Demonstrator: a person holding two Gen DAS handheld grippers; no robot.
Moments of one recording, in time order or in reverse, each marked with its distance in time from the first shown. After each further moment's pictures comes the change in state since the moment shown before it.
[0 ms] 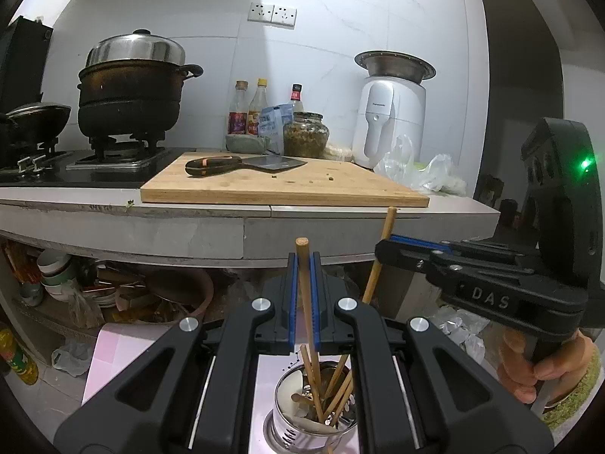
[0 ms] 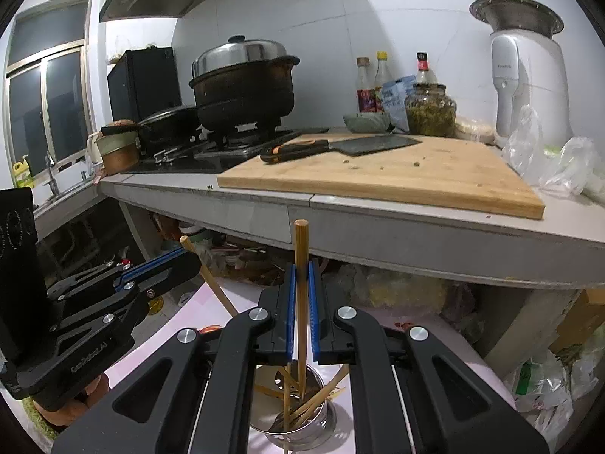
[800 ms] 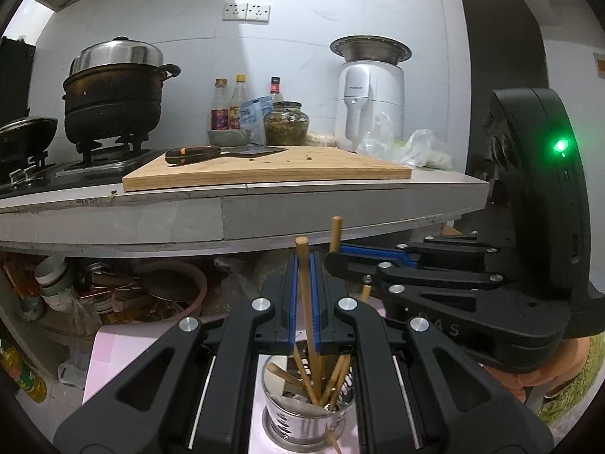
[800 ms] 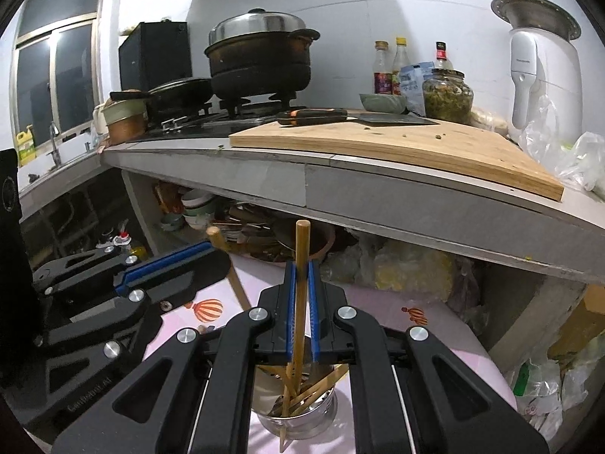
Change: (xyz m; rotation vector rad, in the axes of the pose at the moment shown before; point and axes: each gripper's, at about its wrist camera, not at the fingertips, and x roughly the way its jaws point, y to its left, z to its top) left arm -0.003 -0.023 -0.031 0.089 0.004 -0.028; right arm 0.013 0.019 -0.031 -0.084 0.041 0.010
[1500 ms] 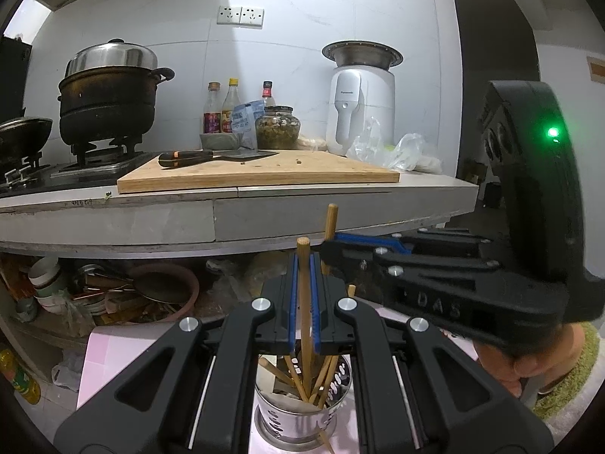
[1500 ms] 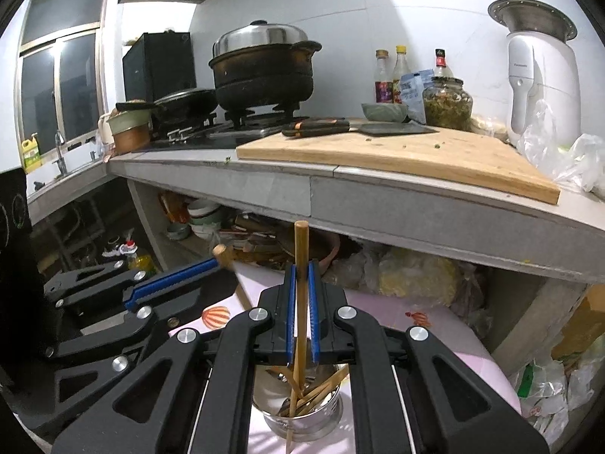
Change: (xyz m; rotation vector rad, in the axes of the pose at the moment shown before) left arm -0.007 -0.002 0.001 -0.009 -0.017 -0.031; right arm -0.011 -0.008 0.006 0.027 -0.047 0.010
